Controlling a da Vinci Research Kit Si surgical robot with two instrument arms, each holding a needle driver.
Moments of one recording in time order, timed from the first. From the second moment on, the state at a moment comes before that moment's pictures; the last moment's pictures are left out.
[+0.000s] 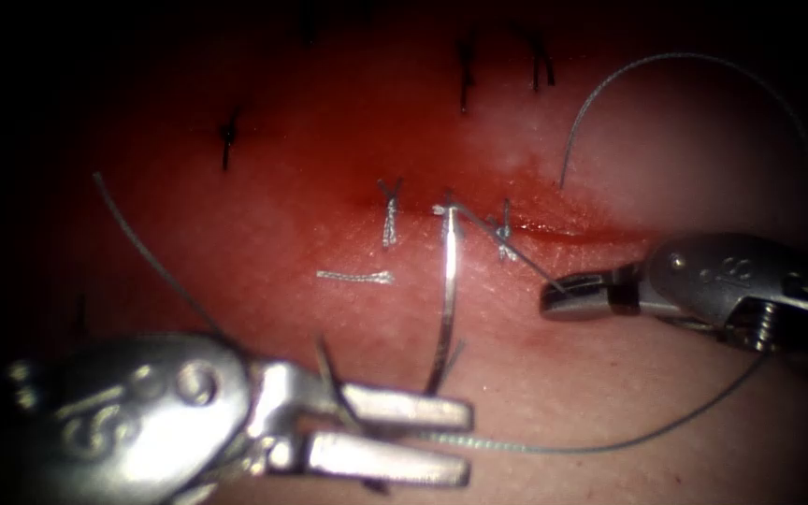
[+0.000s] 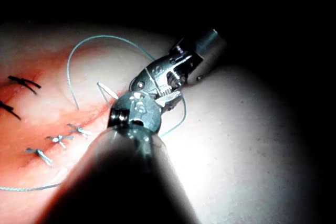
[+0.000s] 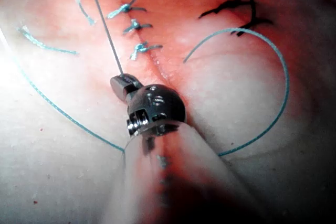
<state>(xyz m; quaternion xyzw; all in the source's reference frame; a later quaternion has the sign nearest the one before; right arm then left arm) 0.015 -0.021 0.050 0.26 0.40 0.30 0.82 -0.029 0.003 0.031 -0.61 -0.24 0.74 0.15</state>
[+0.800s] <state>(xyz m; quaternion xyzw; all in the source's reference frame) 0.020 -0.020 0.041 0.16 0.51 0.24 0.81 -0.024 0.006 0.034 -0.55 -0.18 0.79 0.19</state>
